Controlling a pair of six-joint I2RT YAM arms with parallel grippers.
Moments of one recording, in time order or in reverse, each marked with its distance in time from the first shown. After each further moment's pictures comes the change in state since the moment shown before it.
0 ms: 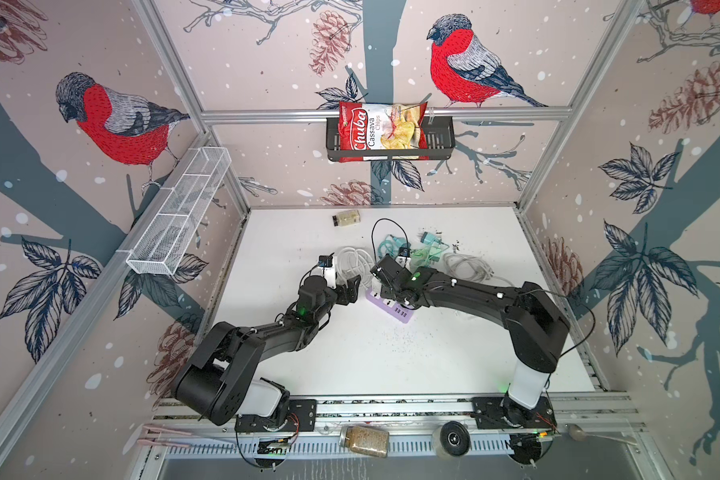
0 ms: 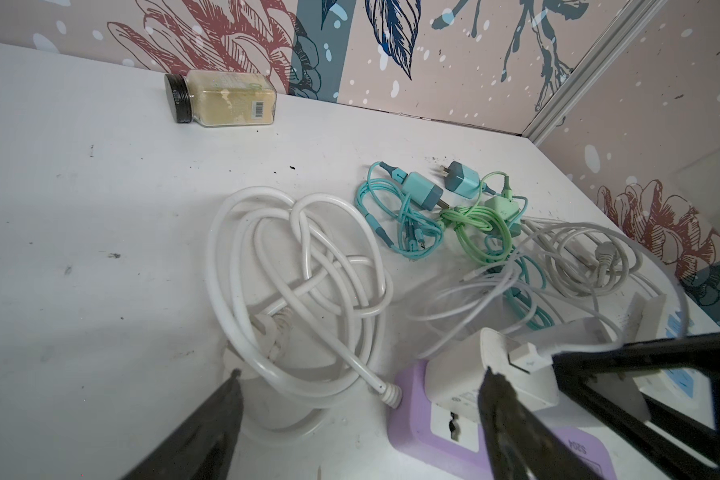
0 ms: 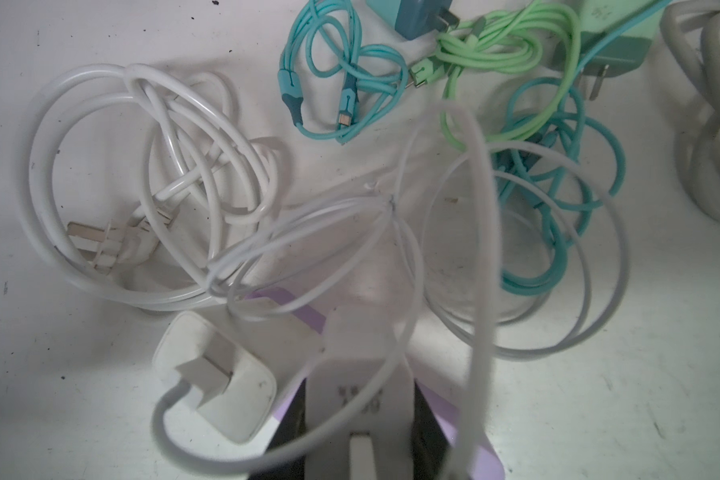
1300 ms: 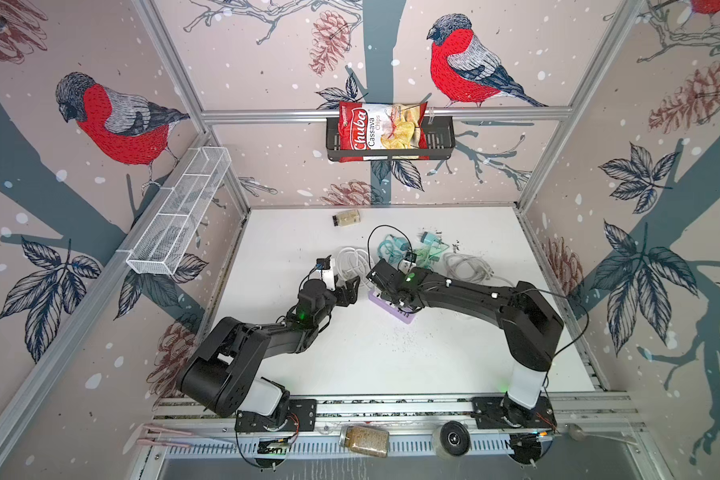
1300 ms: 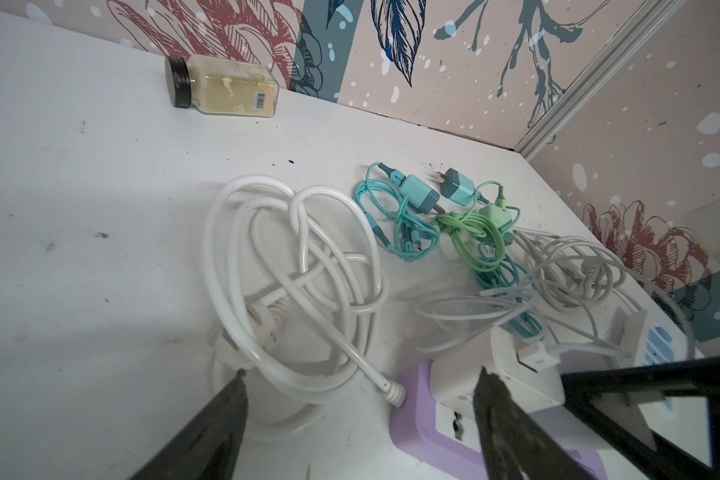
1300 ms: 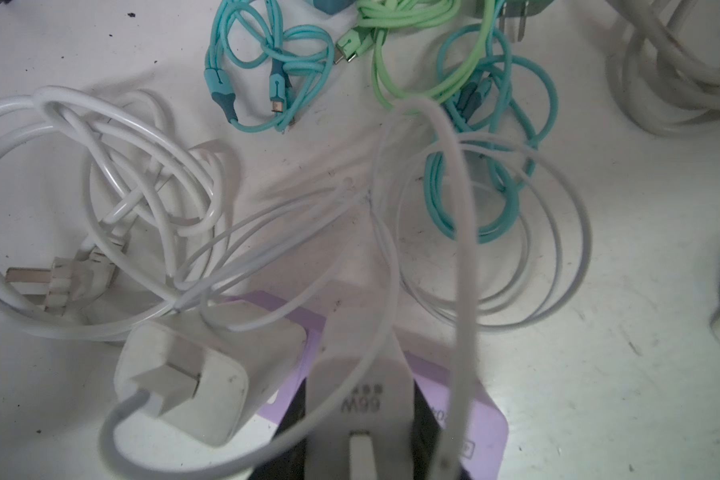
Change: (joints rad) left arm 0.000 0.039 -0.041 0.098 0.018 -0.072; right arm 0.019 0.029 0.035 -0.130 0.058 0.229
